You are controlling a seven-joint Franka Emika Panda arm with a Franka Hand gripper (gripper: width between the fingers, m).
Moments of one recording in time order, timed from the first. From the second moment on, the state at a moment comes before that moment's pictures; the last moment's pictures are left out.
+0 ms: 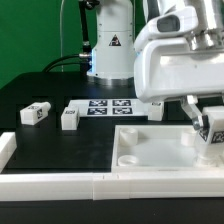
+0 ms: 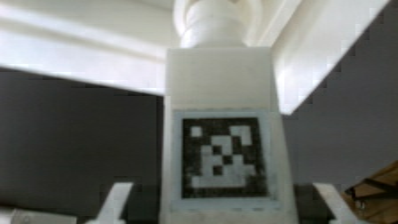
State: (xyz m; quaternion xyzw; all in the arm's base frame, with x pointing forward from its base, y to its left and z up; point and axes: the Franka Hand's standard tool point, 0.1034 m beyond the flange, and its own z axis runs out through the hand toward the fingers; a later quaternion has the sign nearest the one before) arm 0.638 0.116 0.086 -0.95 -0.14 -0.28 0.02
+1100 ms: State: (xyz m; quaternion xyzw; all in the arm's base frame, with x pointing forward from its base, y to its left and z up) arm 0.632 0.117 0.081 -0.95 -0.14 -0.28 0.02
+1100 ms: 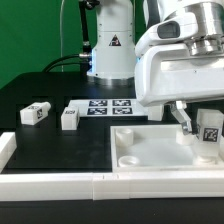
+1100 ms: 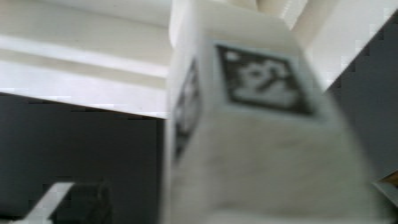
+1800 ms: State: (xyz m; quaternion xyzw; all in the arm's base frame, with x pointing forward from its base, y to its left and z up) arm 0.633 0.114 0.092 -0.95 -0.13 -0.28 0.02
